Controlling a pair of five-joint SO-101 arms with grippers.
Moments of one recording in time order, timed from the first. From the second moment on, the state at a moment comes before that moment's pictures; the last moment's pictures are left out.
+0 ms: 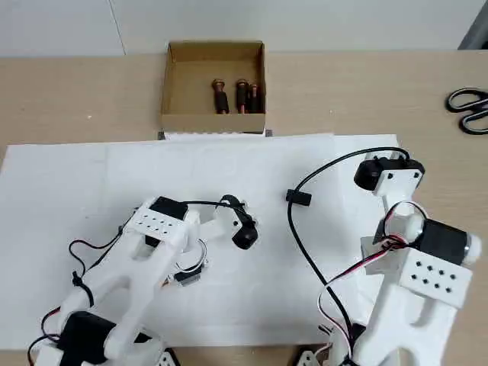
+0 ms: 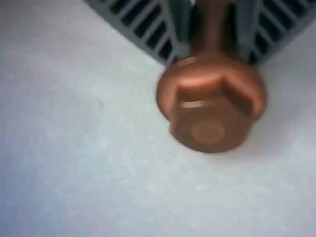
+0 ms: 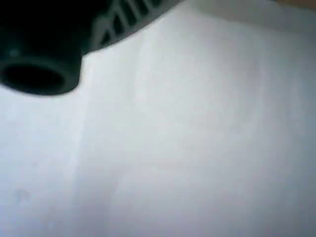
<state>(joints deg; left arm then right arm) 16.4 -11.6 47.3 78.3 -37.3 19.0 -45.2 36.9 93.5 26.8</state>
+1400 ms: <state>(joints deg) 12.6 -16.1 -28.1 99.6 -5.0 -7.2 -50.2 13.6 98.8 18.4</state>
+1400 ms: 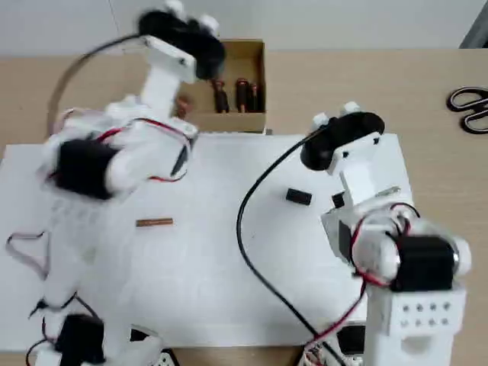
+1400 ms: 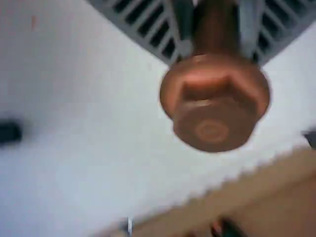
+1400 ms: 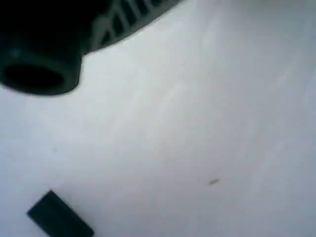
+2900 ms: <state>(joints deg) 23.6 -74.4 45.8 58.9 40.5 -40.7 -97.2 82.0 45.7 4.1</state>
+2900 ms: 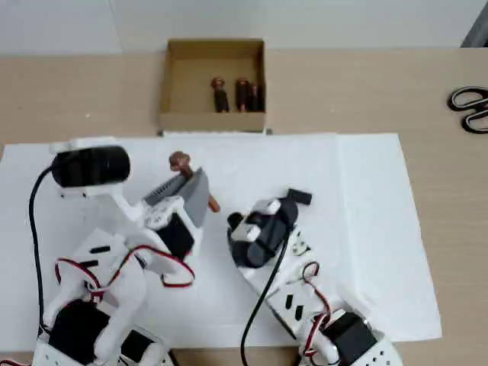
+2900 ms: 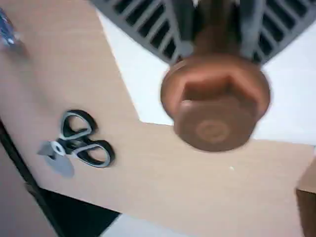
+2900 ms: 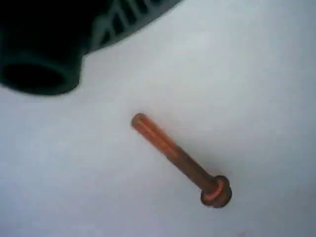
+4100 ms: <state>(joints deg) 26.8 -78.1 54.6 58.2 40.5 -45.5 -102.9 81.5 47.6 6.3</state>
